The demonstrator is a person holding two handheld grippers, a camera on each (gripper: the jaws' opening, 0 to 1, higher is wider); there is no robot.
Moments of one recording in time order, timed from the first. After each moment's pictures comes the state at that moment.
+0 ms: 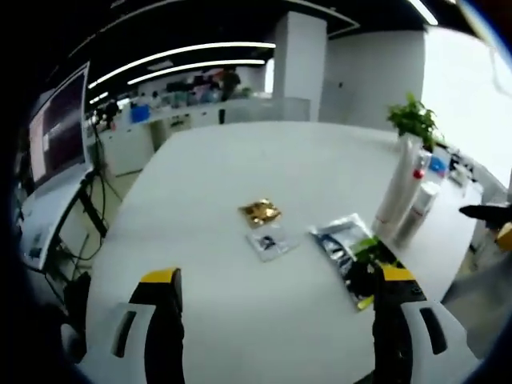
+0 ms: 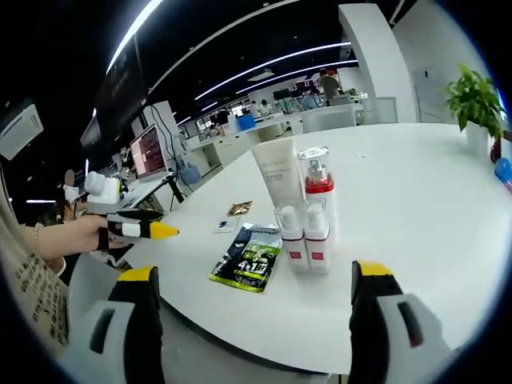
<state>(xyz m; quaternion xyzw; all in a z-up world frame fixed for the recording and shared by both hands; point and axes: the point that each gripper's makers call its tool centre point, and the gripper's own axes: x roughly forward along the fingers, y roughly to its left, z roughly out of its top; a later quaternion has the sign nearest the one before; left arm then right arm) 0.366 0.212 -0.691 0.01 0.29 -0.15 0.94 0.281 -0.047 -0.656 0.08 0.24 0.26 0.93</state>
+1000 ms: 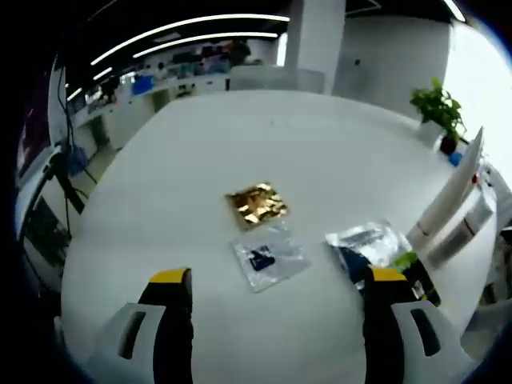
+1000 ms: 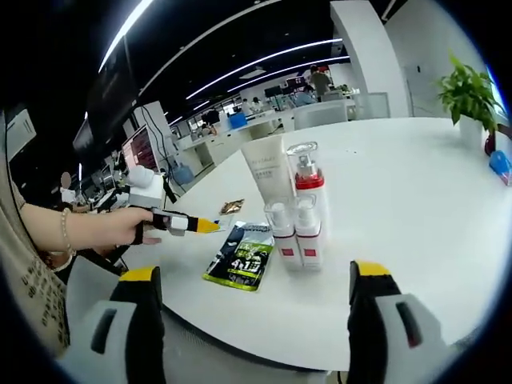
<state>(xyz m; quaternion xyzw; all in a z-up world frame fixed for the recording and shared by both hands) 0.433 0.183 -0.753 0.00 0.37 -0.12 0.92 0.285 -0.056 -0.659 0.09 0.25 0.24 0.93</state>
